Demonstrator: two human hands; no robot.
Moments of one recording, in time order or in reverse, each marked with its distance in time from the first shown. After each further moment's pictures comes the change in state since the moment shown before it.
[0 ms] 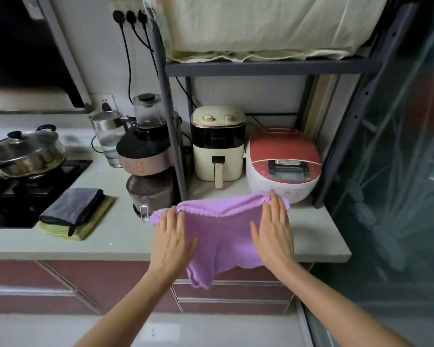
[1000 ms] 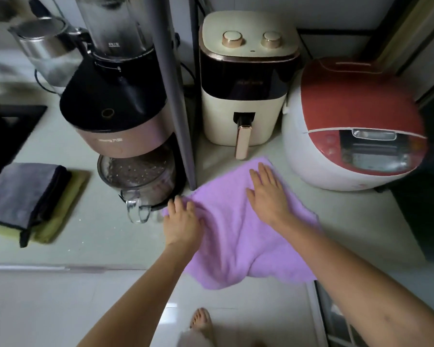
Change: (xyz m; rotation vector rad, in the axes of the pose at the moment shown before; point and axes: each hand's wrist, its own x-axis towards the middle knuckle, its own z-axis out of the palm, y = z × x) left_hand 0.112 -0.077 0.169 0.070 -0.586 -0.290; right_hand 0.134 -0.002 0.240 -0.028 -0.491 -0.066
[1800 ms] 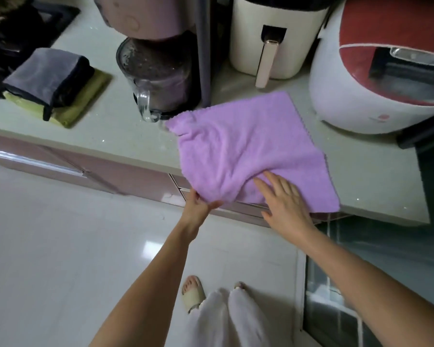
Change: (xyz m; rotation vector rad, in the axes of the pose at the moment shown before) left_hand -0.131 0.024 0.119 -1.514 -0.148 -0.436; right_hand -0.182 0.033 0.023 -0.073 0.020 -0.410
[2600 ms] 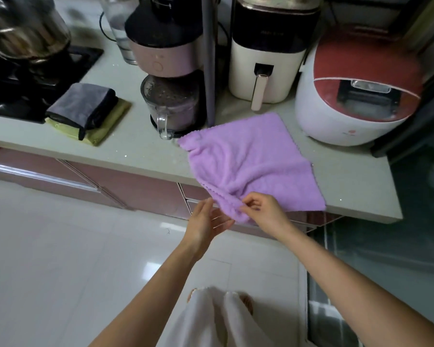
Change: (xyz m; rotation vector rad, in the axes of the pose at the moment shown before) left_hand -0.105 0.048 -0.003 -0.450 -0.113 -0.110; right_hand -0.003 -0.065 -0.055 1.163 -0.146 0.412
